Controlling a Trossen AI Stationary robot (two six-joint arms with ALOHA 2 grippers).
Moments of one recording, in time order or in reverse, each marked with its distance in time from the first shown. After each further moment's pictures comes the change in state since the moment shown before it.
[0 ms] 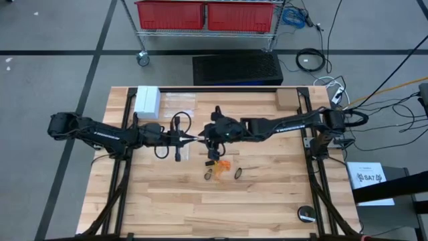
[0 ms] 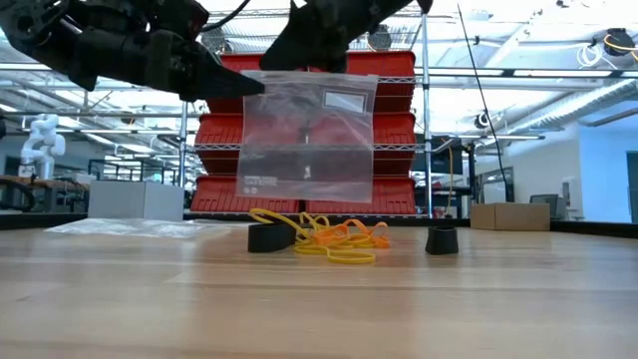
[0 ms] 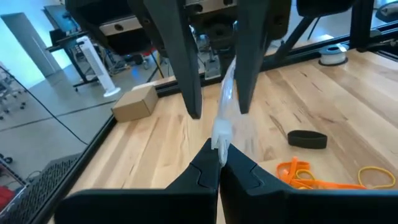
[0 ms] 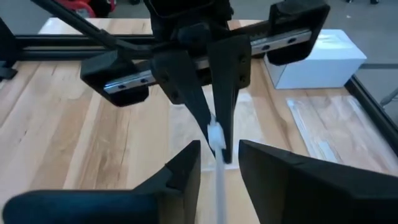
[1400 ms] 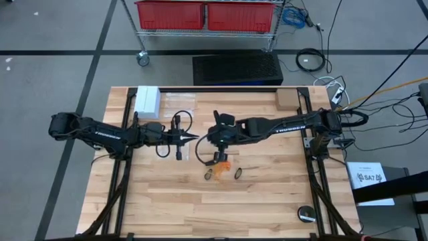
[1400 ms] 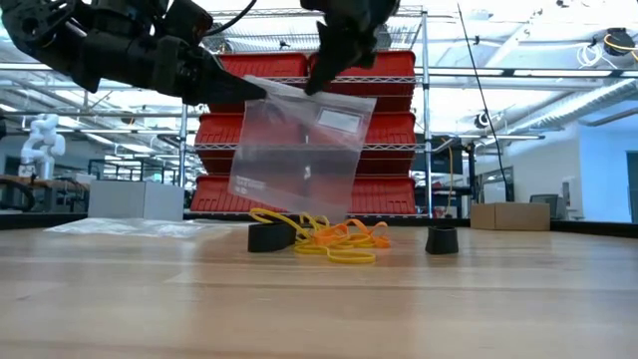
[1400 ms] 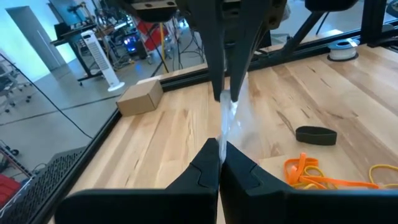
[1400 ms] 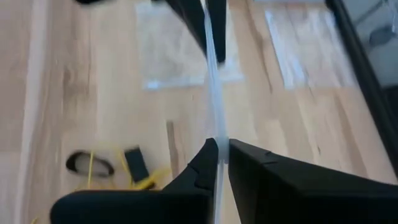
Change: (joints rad) left arm 0.018 0.012 0.005 -0.002 -0.005 -0.004; right arm 0.048 0.042 0.217 -0.603 0.158 0.095
